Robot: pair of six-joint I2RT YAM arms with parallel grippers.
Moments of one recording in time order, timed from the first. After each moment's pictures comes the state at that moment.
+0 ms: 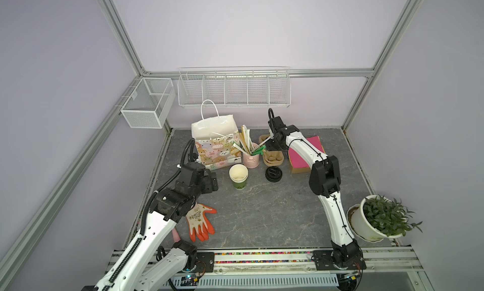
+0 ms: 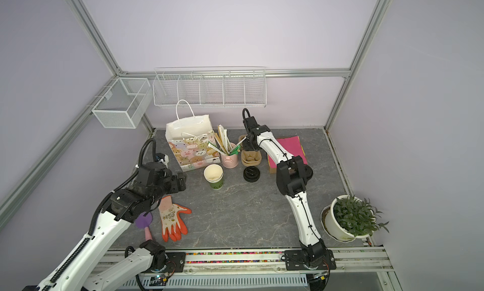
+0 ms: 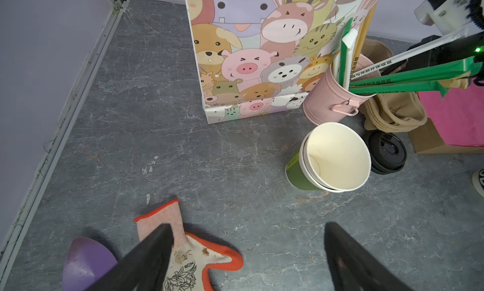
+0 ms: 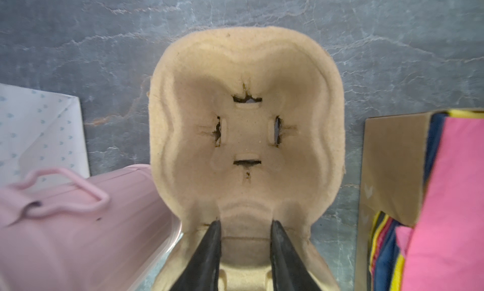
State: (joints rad) left arm -0.49 0.88 0.98 -0.84 -0.26 -0.41; right arm 0.46 2.41 2.27 -0.93 0.02 0.31
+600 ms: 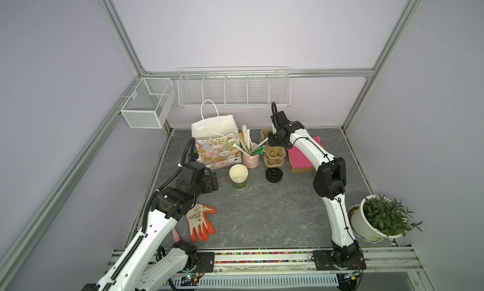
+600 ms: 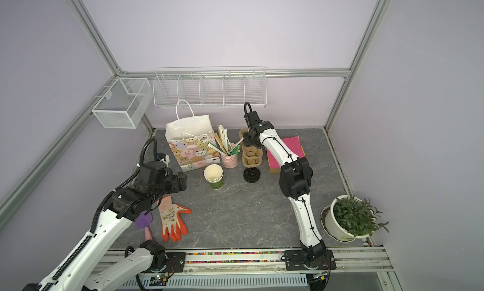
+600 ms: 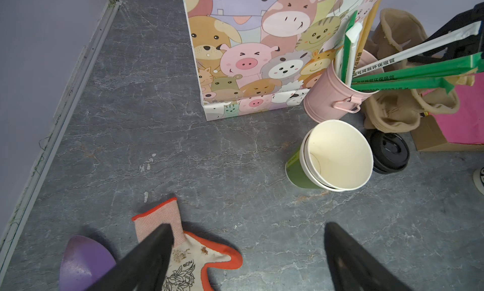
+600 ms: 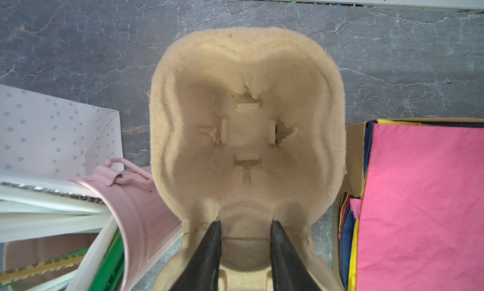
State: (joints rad) left arm -0.48 0.89 0.98 -0.84 -0.24 -0.41; right arm 0.46 2.33 2.26 -0.95 0.04 0.31
